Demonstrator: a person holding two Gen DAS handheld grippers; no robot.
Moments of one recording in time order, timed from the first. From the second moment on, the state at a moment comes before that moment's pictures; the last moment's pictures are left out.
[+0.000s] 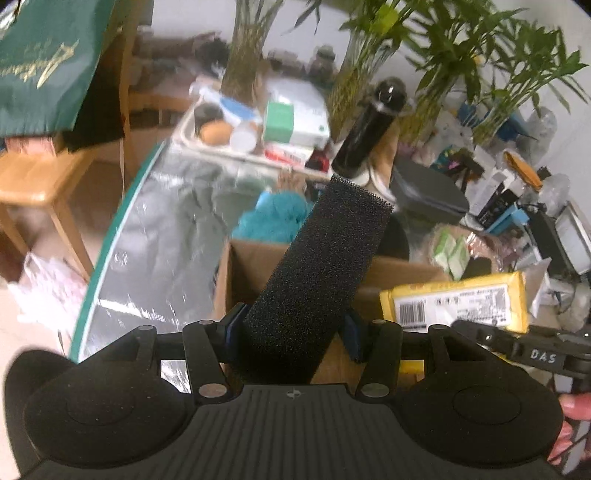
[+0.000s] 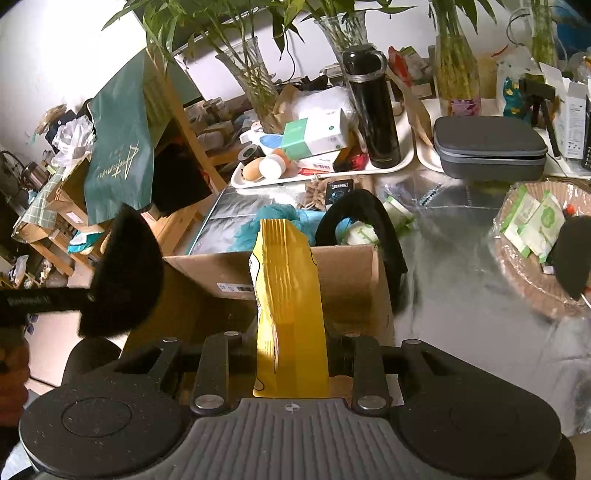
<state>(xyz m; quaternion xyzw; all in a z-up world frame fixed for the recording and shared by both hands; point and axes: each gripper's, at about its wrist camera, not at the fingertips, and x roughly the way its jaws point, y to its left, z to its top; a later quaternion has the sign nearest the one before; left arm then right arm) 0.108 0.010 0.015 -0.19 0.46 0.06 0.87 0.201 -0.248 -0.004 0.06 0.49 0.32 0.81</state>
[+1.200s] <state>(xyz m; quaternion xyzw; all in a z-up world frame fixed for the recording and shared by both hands) 0.085 0.027 0.000 -0.11 0.40 0.04 0.91 0.223 -0.227 -0.029 0.12 0.52 0.35 0.77</state>
